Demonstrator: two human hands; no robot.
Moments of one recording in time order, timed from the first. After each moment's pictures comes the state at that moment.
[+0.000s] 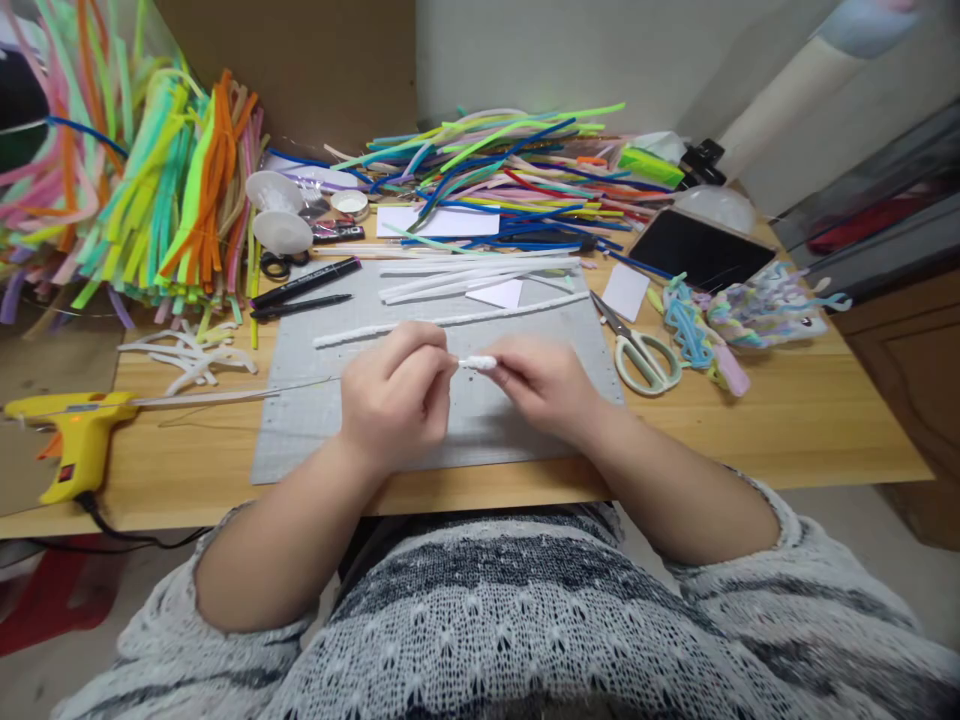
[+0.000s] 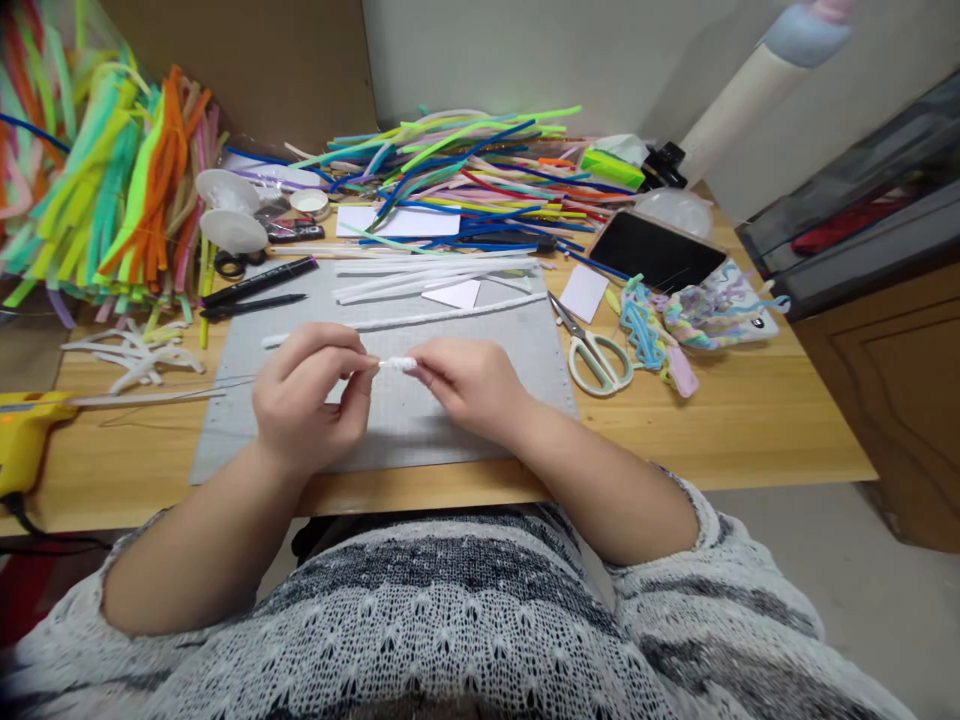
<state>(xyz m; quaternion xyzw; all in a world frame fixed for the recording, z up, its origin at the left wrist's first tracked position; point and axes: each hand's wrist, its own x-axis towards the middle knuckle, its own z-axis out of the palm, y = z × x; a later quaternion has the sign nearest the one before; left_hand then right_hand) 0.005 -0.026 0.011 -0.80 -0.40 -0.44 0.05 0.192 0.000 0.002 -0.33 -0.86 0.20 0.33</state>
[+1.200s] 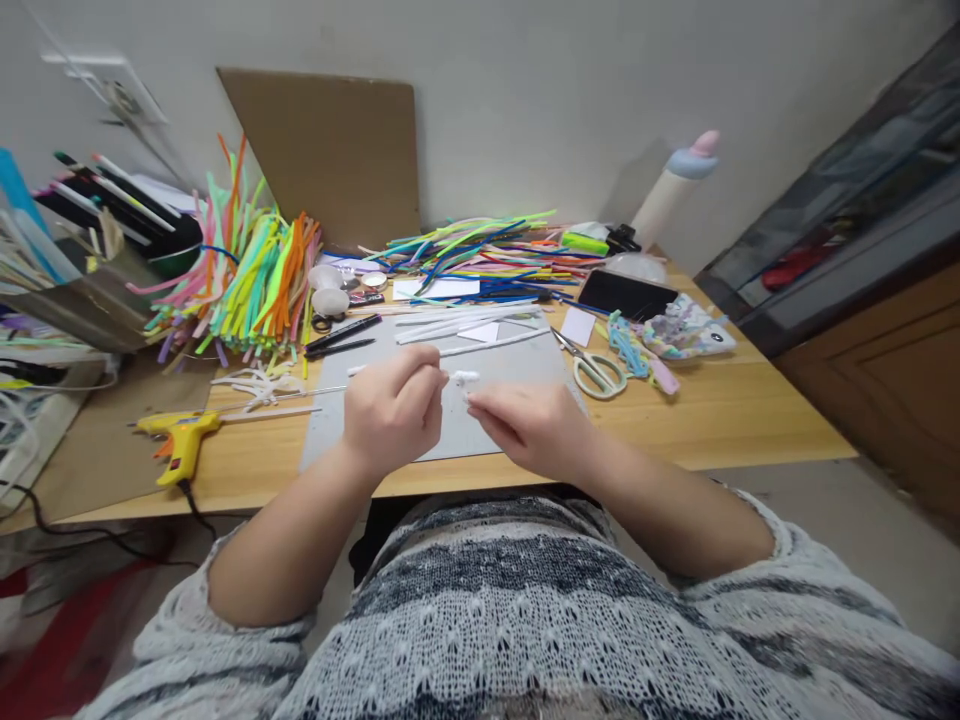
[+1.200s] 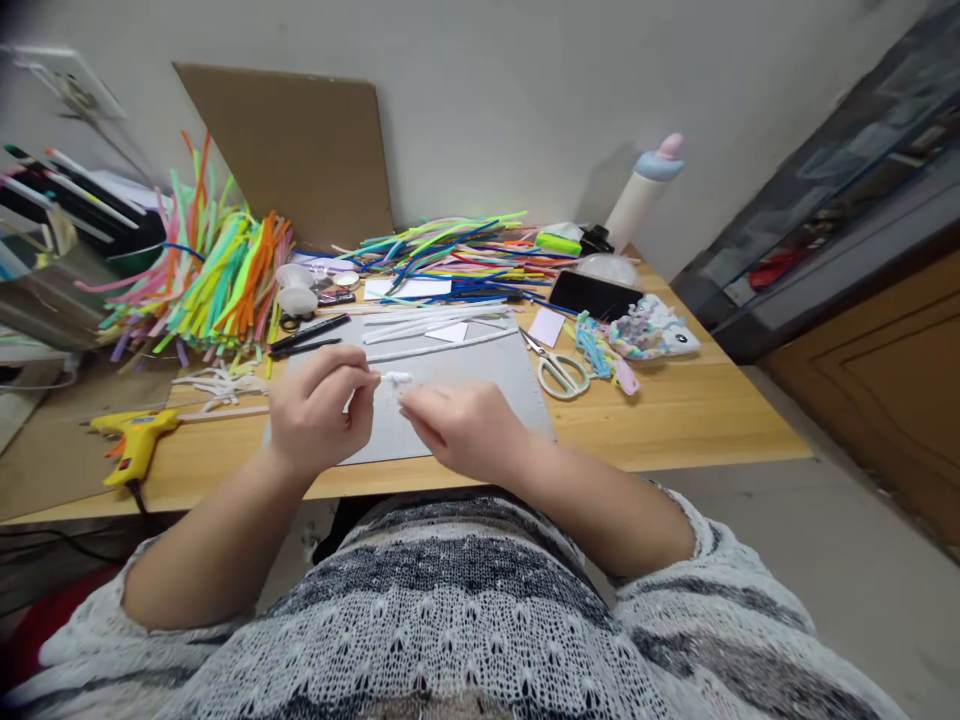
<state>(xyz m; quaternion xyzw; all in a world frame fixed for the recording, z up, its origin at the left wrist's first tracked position) 0.003 -0.064 0.068 -0.82 -0.34 -0.41 0.20 0.199 -0.070 0.060 -0.30 -0.89 0.04 0.34</state>
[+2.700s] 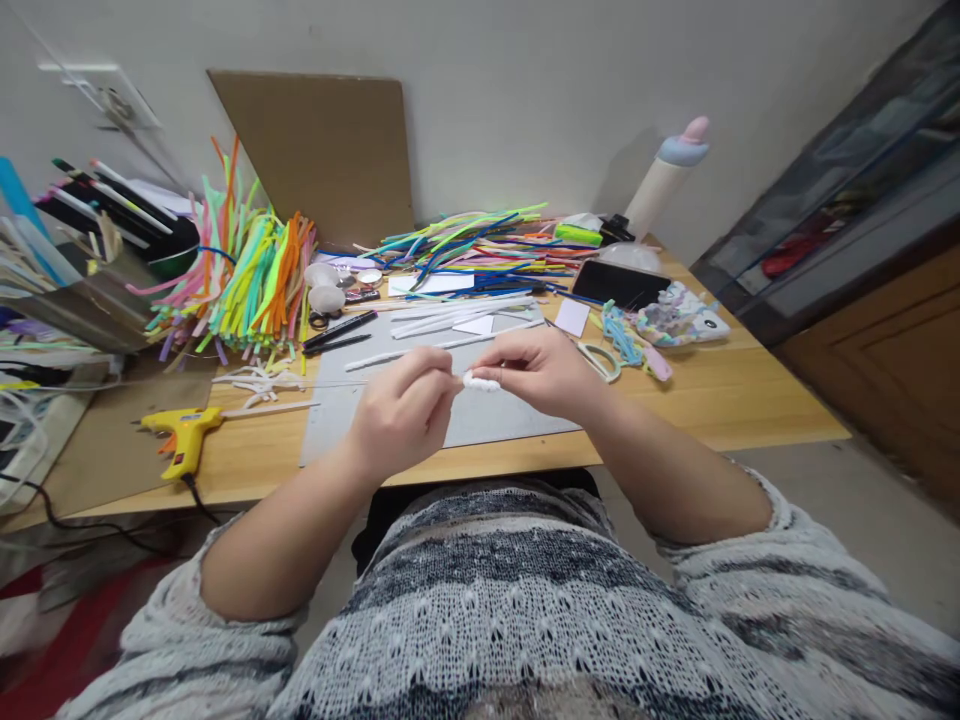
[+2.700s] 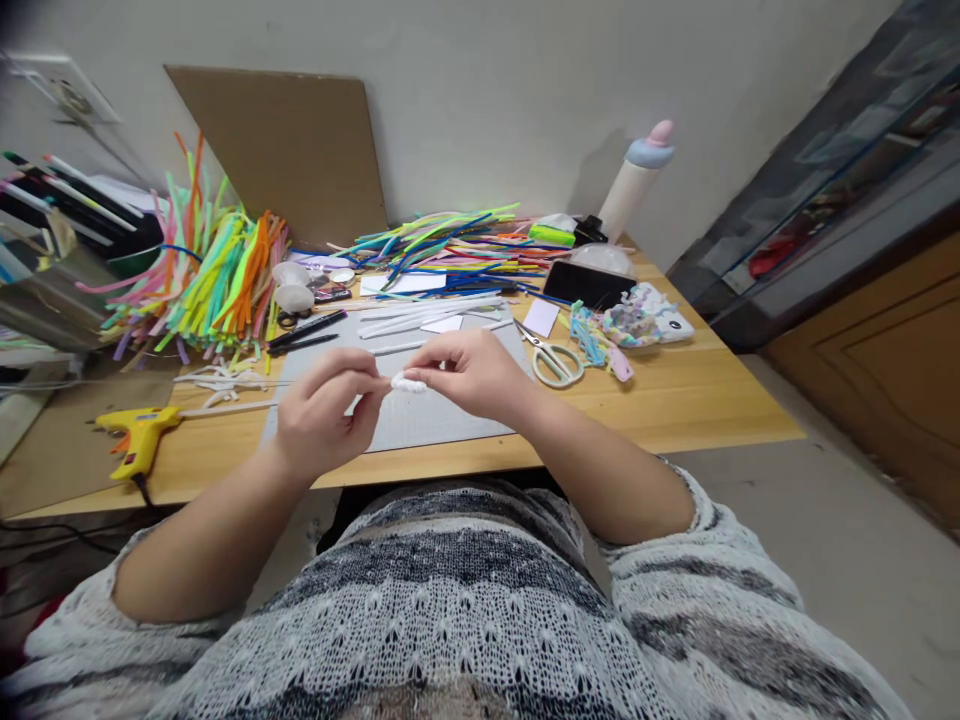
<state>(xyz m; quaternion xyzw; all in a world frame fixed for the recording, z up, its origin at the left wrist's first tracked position) 0.015 -0.074 0.068 -0.85 -0.27 -0.43 0.10 0.210 -0.048 0.079 -0.33 -0.84 0.25 0.35</state>
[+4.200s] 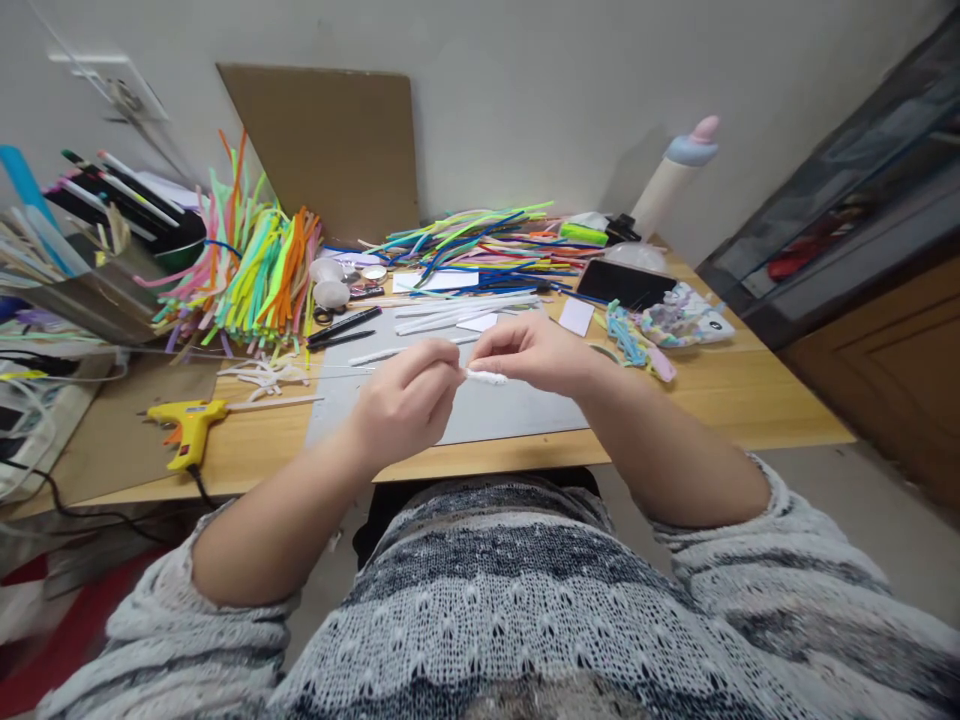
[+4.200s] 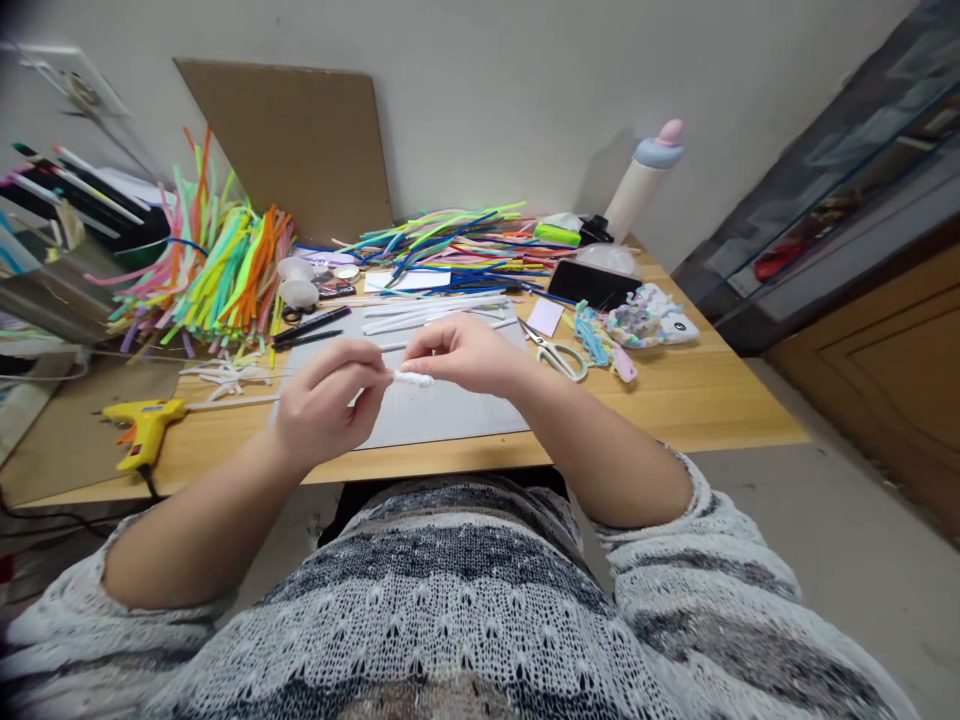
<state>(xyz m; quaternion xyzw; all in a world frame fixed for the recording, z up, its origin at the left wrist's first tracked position) 0.010 -0.070 0.075 -0.87 -0.25 -0.42 0.10 0.203 -0.029 0.091 -0.30 -0.78 0.48 0.27</state>
